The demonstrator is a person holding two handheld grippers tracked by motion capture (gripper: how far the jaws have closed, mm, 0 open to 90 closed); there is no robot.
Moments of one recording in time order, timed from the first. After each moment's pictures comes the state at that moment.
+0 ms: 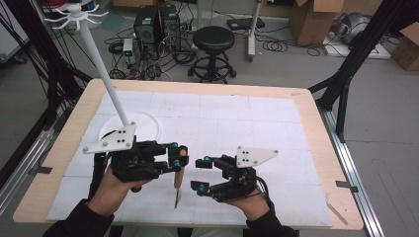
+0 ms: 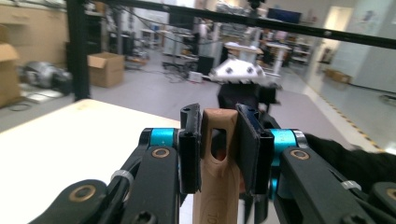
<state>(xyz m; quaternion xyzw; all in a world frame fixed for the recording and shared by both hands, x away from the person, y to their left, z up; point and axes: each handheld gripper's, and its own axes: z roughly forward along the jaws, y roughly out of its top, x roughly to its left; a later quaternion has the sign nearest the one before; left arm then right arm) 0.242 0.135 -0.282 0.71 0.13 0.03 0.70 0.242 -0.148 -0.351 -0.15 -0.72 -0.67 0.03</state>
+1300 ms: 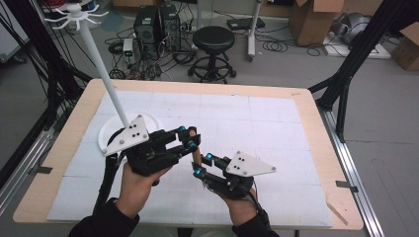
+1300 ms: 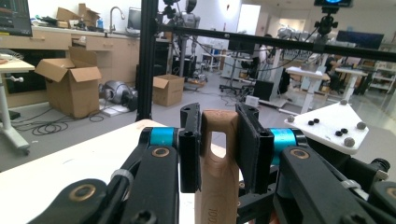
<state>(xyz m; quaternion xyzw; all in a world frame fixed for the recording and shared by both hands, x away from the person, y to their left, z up) 0.241 0.100 -0.276 0.66 0.21 0.13 0.71 0.225 -0.136 -0.348 -0.22 -0.73 -0.63 -0.15</state>
